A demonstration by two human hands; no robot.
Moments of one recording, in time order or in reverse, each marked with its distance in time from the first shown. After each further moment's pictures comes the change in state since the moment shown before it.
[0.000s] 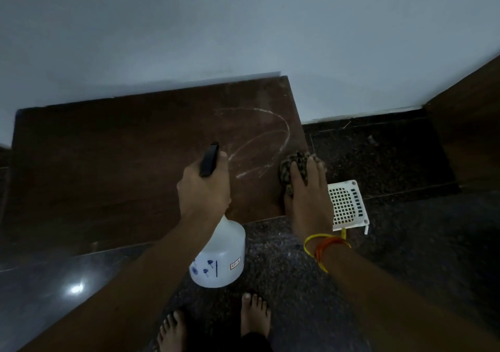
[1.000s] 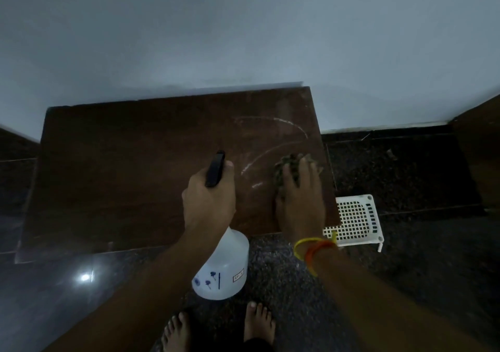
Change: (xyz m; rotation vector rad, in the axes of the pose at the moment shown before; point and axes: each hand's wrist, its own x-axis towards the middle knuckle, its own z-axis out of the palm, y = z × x) left_hand 0.003 0.003 -0.014 0.012 0.045 -0.002; right_hand 0.023 -0.043 0.010 0.020 0.050 -0.080
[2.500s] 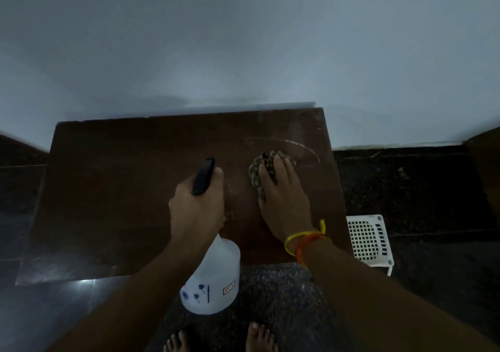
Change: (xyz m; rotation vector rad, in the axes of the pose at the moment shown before) left_hand 0.041 0.009 -0.019 -0.040 0.051 -0.026; right_hand 0.059 -0.035 0.014 0.044 -0.063 -0.233
